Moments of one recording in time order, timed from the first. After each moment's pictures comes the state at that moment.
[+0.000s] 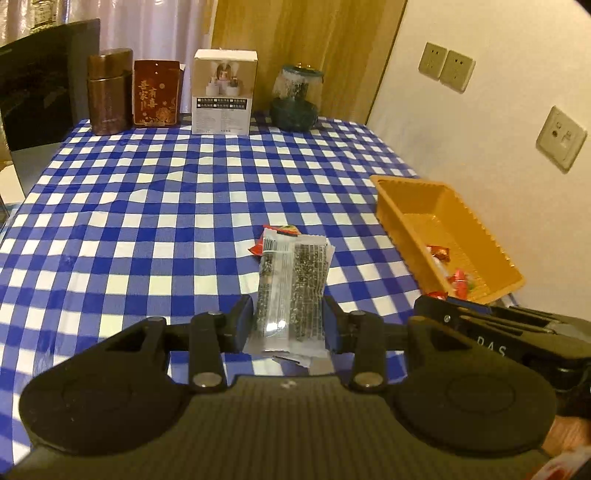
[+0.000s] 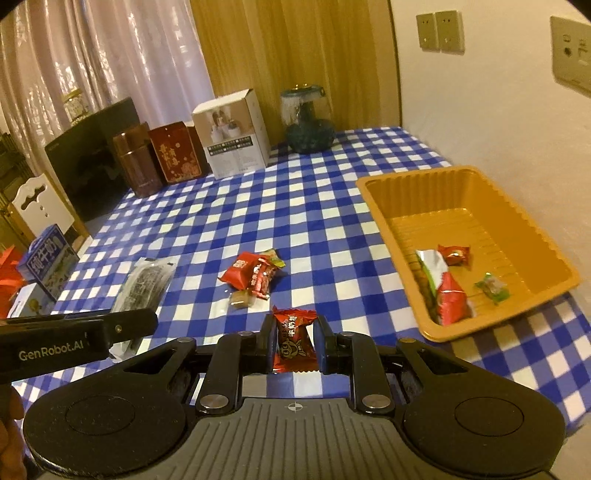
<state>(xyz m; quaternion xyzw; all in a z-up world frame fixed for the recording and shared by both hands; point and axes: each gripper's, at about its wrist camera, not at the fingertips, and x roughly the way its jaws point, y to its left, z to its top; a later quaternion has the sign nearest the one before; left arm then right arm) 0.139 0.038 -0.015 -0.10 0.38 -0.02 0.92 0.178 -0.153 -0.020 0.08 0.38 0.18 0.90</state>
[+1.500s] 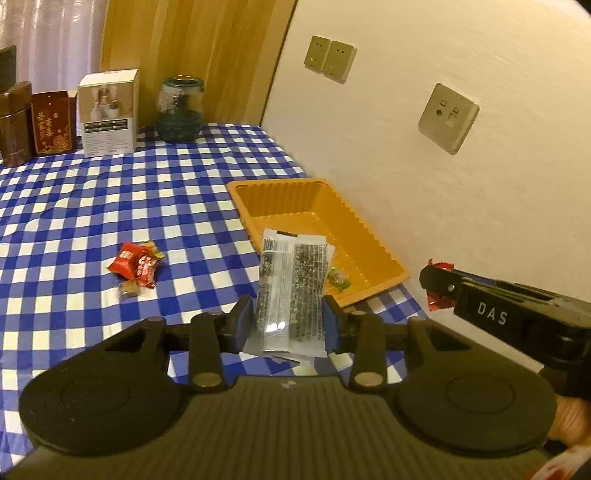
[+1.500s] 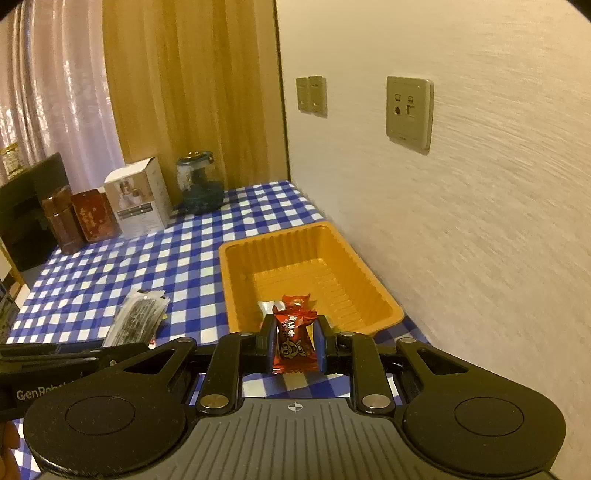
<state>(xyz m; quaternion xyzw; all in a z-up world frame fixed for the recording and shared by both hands) 0.140 -0.094 0.027 -0.09 0.37 -0.13 0.92 0.145 -0.282 0.046 0.07 0.33 0.05 0.94</state>
